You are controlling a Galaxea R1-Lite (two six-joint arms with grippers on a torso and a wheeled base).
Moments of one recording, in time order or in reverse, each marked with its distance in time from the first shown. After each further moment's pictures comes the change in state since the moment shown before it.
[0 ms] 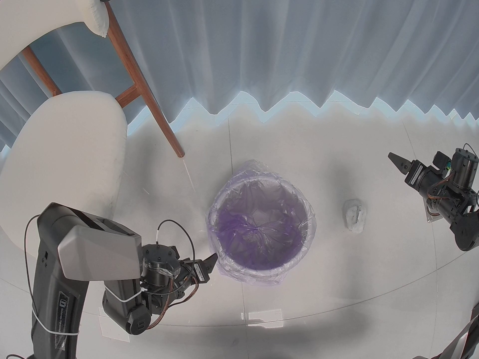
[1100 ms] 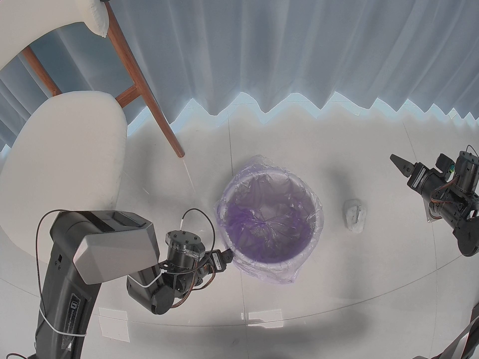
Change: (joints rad) left arm -0.011 0.067 -0.323 0.324 -0.016 -0.007; right arm 0.009 -0.037 0.051 -0.024 -0.002 0.001
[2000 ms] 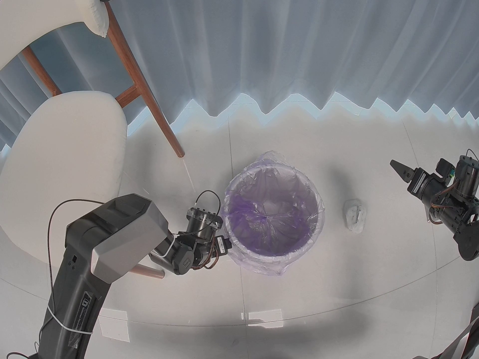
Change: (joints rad) left arm 0.045 0.106 -0.547 0.723 0.106 -0.028; right arm 0.001 -0.010 0.036 0.001 0.000 0.001
